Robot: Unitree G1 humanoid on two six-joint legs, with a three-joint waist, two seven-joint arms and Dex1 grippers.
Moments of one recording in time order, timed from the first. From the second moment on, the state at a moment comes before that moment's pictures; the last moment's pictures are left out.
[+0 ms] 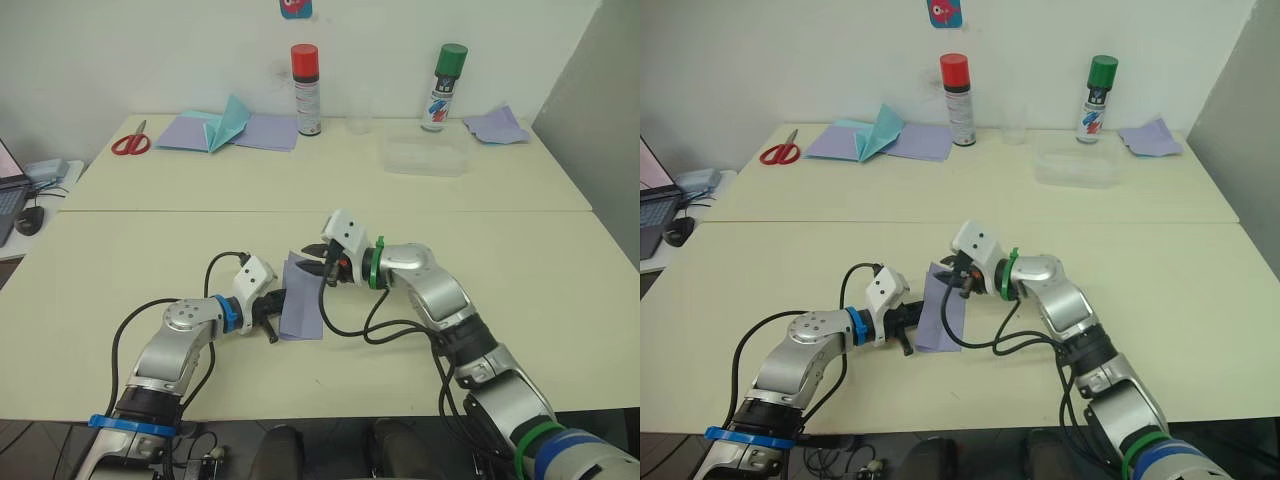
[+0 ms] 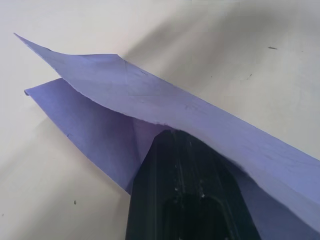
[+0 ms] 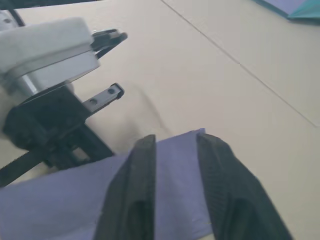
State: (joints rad) left arm -0.27 0.53 -0.08 0.09 -0.23 0.32 -0.92; right arm -0.74 -0.08 0.32 0.25 0.05 0.42 0.79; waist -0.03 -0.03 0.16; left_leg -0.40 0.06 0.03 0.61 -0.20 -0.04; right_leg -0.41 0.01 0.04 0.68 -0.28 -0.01
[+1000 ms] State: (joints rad) left arm -0.28 0.53 -0.09 0.09 -0.23 0.32 -0.93; right arm -0.62 -0.12 0.38 0.07 0.12 0.49 0.86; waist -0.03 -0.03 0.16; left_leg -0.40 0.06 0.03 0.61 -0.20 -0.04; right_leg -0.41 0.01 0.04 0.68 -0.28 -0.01
